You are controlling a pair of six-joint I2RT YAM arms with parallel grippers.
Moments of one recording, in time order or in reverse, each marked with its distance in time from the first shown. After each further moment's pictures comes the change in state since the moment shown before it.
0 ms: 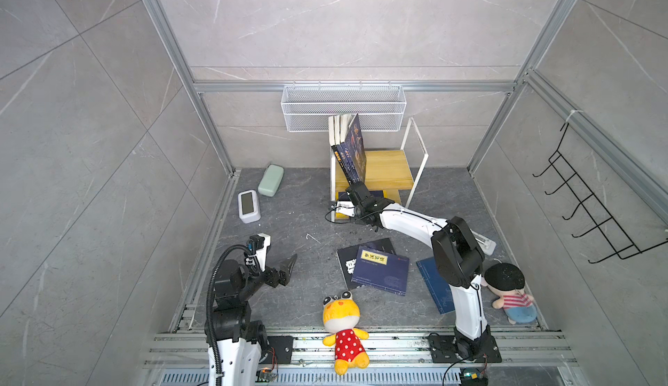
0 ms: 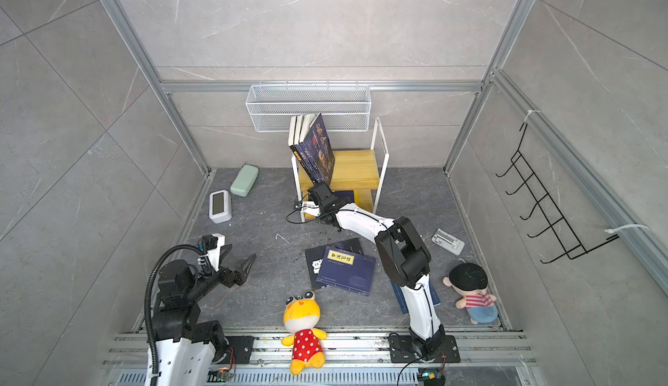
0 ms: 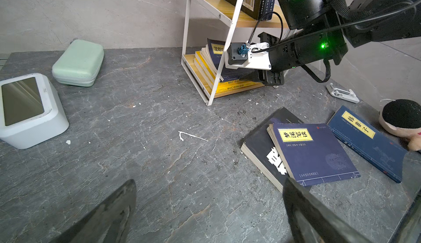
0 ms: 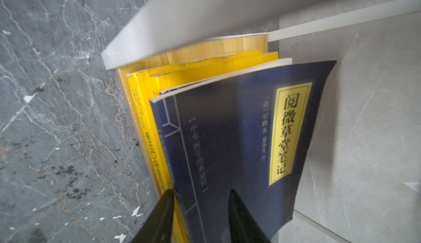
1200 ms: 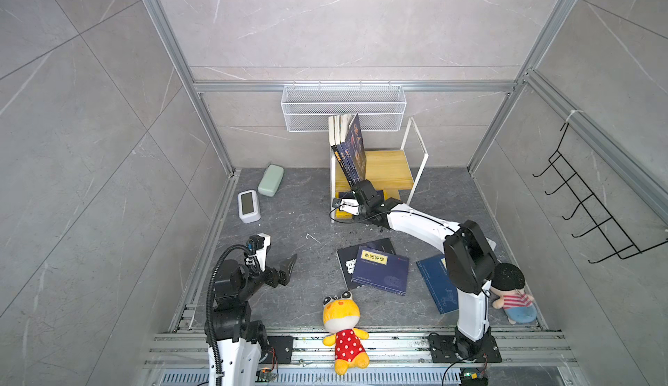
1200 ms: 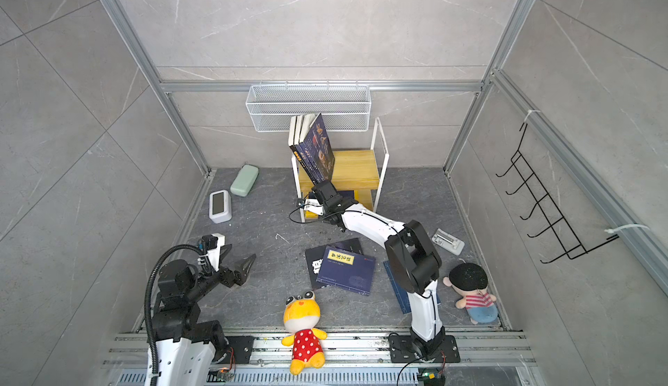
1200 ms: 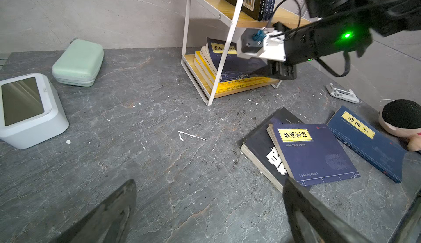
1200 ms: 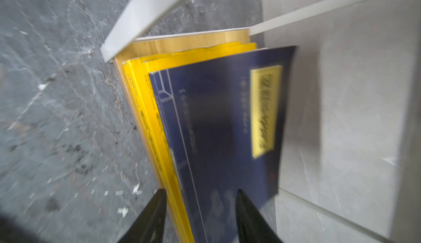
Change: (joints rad) left arm 0.003 0.000 0.000 0.000 -0.001 -0.010; right arm -0.002 -0.172 -0.103 -0.009 -0.005 0.085
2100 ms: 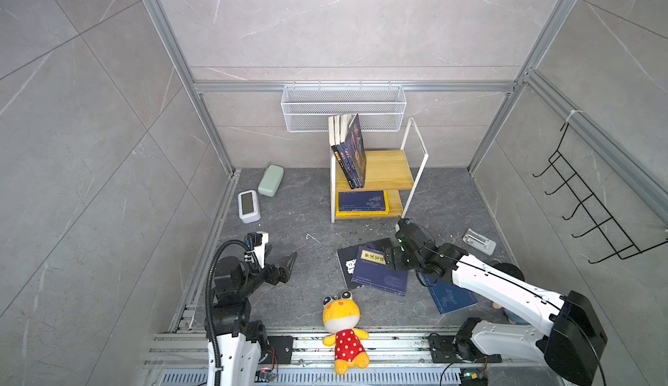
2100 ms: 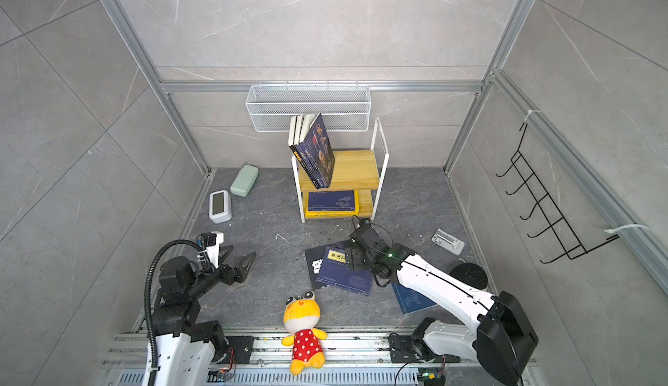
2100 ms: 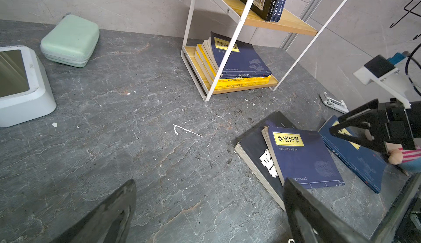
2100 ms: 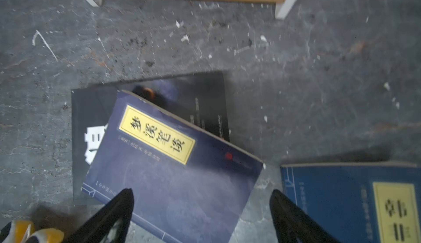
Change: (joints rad) left arm -0.001 0.053 0.013 0.000 0.002 -0.084; right arm 0.042 -0.712 -0.702 -0.256 -0.109 1.394
